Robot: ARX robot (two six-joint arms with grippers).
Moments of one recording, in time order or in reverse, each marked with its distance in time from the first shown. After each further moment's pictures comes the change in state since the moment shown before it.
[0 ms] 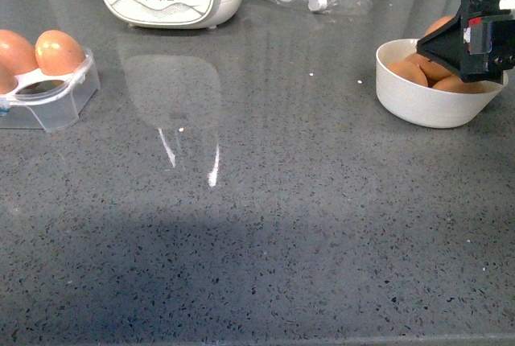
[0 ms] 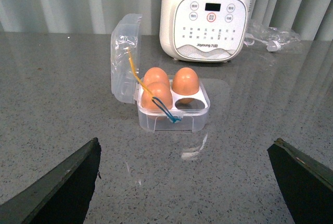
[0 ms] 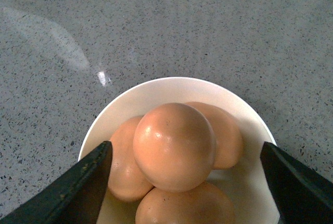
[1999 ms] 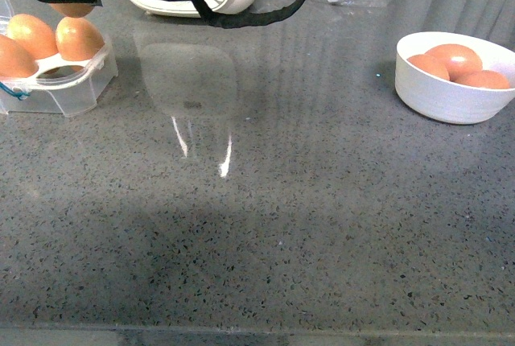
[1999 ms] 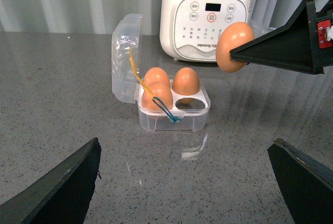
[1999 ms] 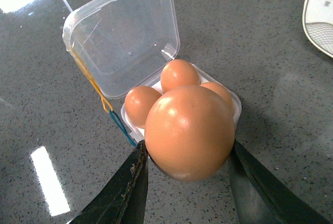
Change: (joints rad) left arm 0.000 0.000 0.000 0.000 0.000 0.000; right arm 0.623 0.307 0.521 -0.145 -0.023 0.187
